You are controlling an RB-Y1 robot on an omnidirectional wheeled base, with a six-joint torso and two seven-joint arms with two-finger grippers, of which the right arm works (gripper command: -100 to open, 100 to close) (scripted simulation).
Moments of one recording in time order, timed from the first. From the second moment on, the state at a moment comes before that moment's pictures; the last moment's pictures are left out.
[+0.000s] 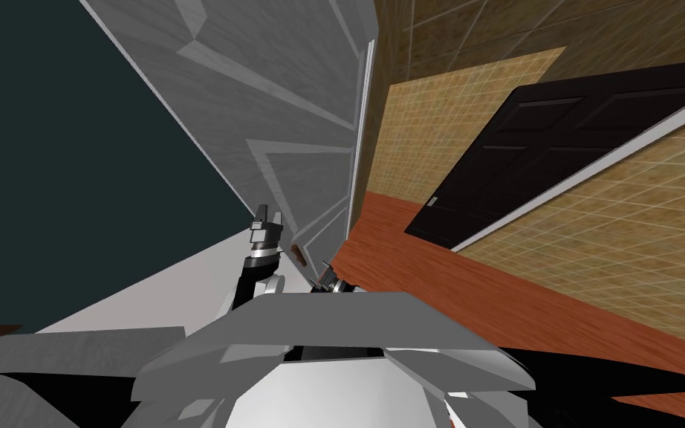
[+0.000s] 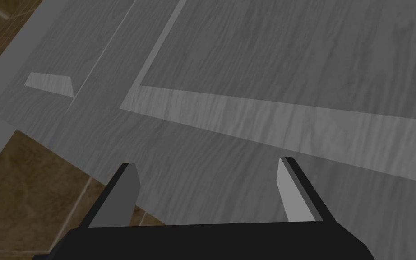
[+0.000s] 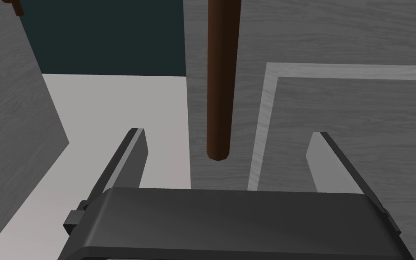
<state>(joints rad) -0.10 -0.17 1.10 -0.93 -0.18 -0.76 -1.59</state>
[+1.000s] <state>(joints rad) -0.10 -0.15 1.08 -0.88 -0.18 -0.78 -1.58</state>
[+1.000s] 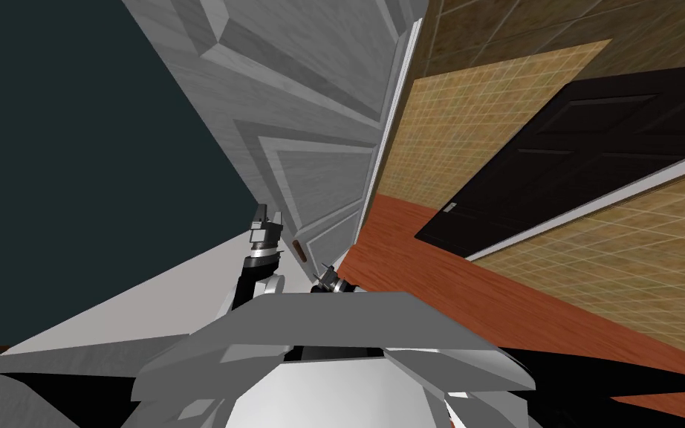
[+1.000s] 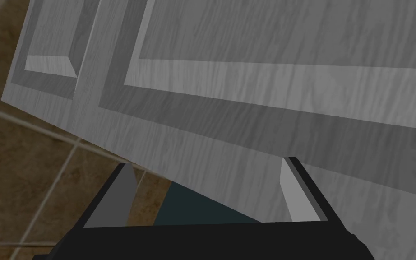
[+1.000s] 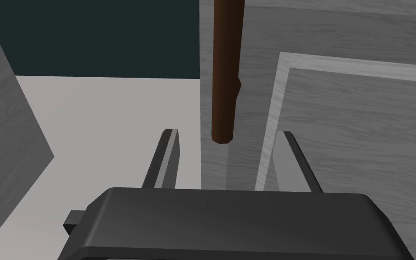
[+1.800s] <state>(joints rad) -0.08 -0.12 1.02 -0.86 -0.21 -0.77 -1.54</state>
